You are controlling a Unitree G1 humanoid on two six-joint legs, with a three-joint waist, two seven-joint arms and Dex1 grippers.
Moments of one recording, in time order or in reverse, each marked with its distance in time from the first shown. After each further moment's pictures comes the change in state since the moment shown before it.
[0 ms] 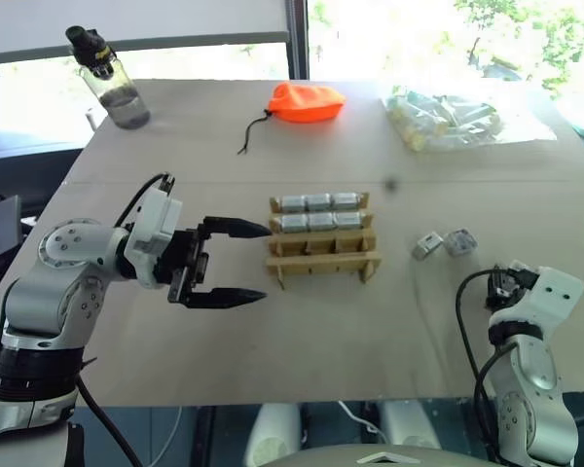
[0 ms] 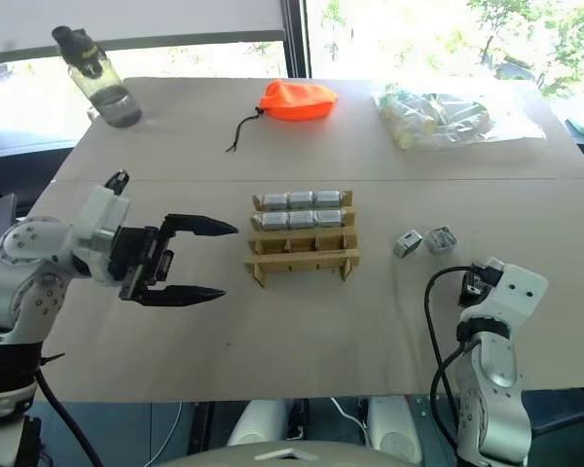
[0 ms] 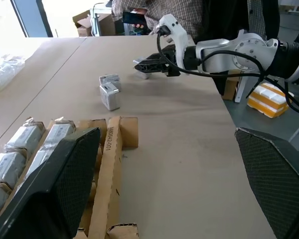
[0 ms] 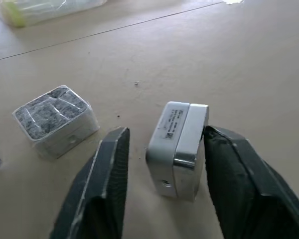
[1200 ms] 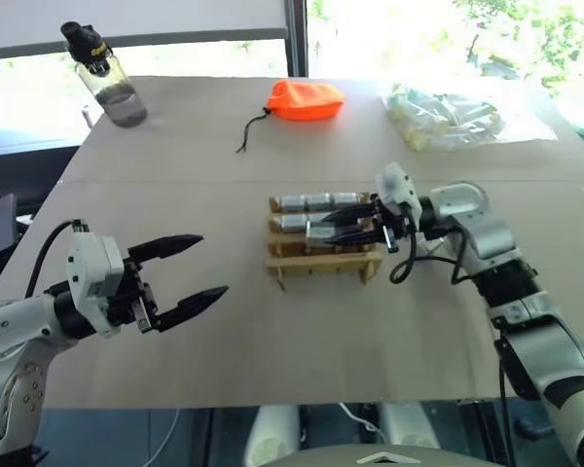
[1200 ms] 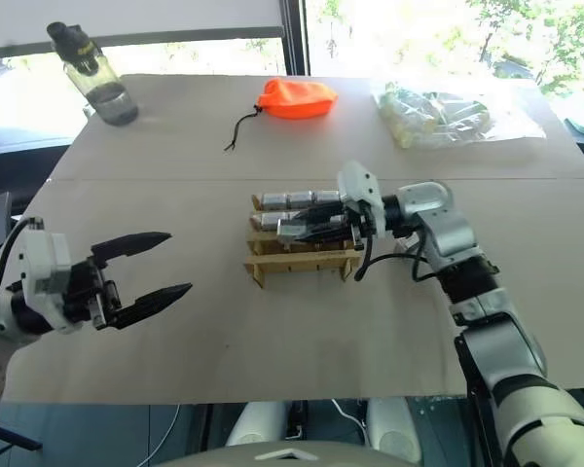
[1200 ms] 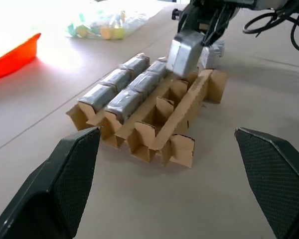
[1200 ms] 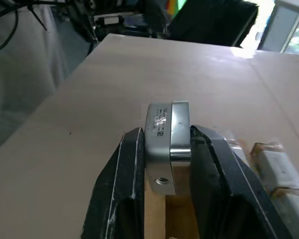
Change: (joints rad) left arm 0.579 -0.111 0.421 -0.276 0.041 -0.027 0.363; right arm -1.097 -0.355 0.522 1.041 0.181 -0.382 1.642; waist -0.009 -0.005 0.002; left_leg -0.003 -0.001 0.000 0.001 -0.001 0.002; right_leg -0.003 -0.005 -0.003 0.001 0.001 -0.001
